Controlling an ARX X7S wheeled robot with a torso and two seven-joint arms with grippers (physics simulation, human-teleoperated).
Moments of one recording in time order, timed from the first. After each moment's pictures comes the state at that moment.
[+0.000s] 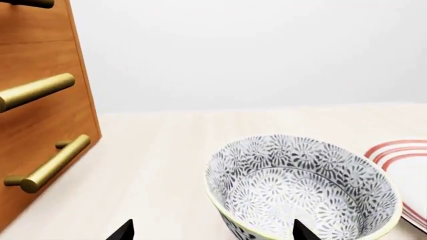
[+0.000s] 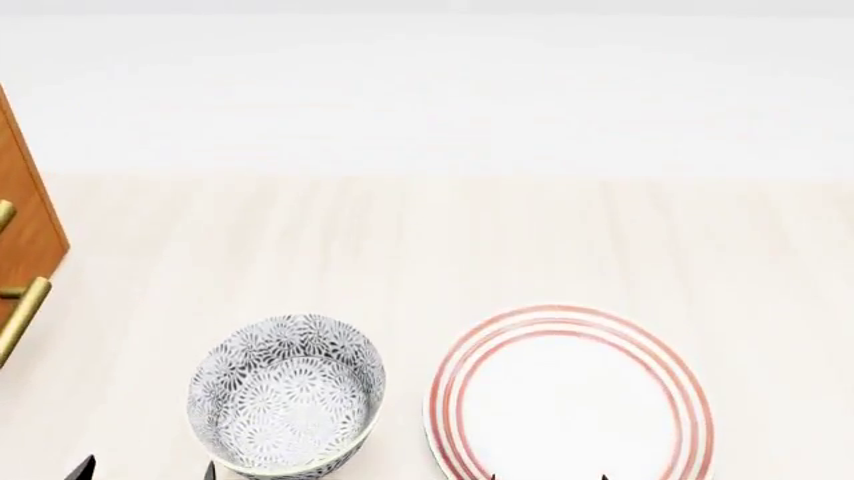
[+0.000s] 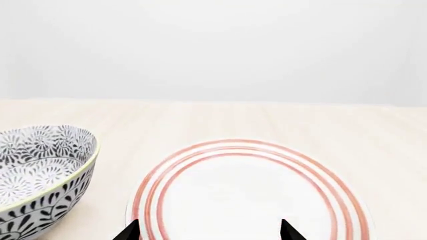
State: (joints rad) left arm -0.01 -0.17 0.21 -0.01 -0.13 0.01 -0.21; right arm 0.01 0.17 -0.21 -0.01 0.17 0.04 0.18
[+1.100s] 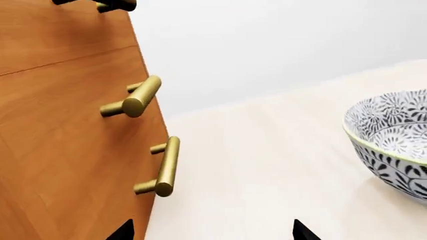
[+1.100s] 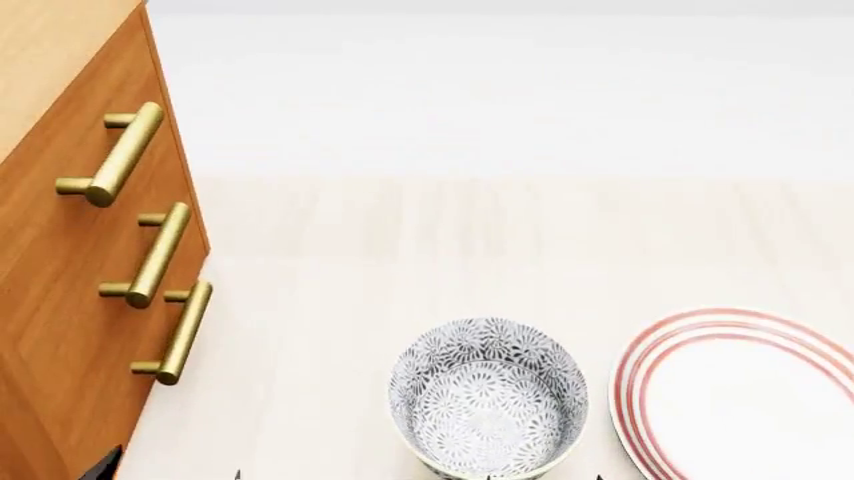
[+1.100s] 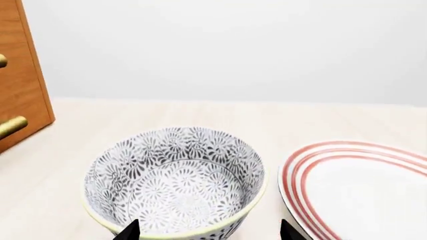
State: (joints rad) left arm -0.05 -0.23 0.32 -0.01 -0.03 -0.05 -0.25; right arm 0.02 0.20 -0.25 -0.01 0.20 0.03 0.20
